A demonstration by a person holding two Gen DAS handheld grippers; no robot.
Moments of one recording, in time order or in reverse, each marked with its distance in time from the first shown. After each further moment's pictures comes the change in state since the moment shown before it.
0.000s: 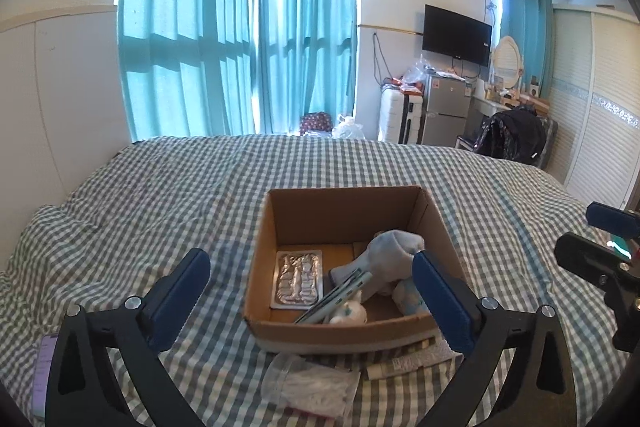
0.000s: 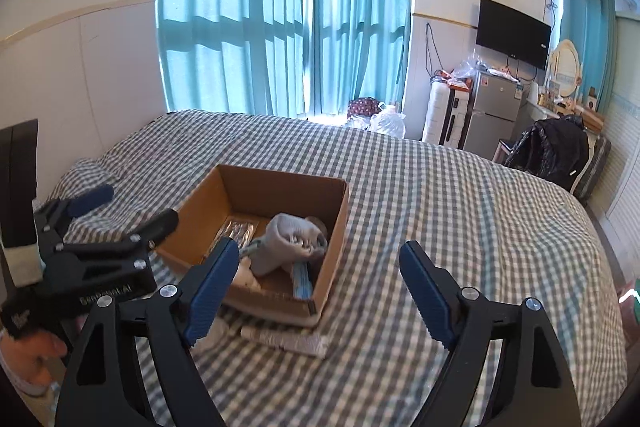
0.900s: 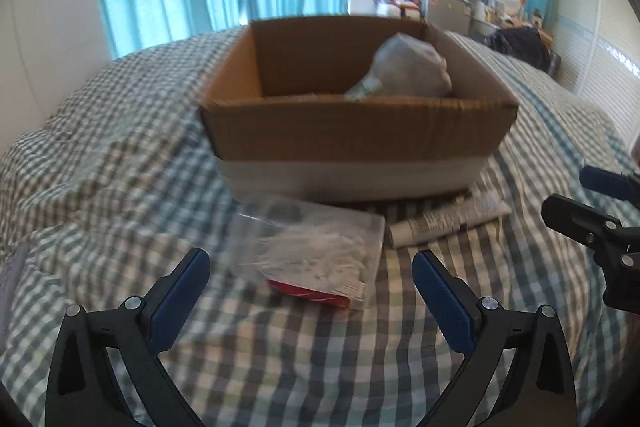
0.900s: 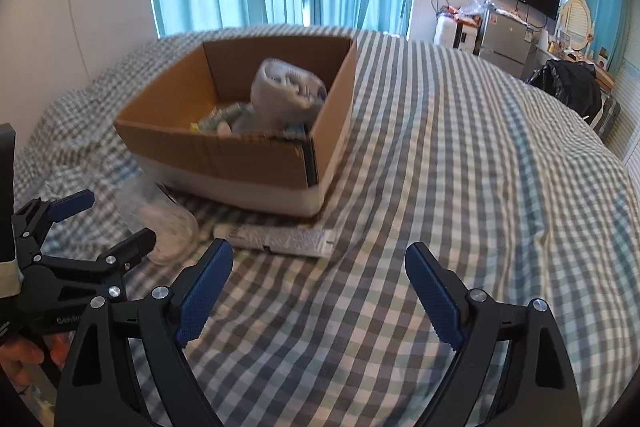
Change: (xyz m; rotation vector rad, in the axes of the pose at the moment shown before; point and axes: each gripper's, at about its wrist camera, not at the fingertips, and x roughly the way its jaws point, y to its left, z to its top) left arm 0.058 -0.013 -0.127 0.061 0.281 -0.017; right arm 0.082 0.008 -0.109 0.015 0.234 0.003
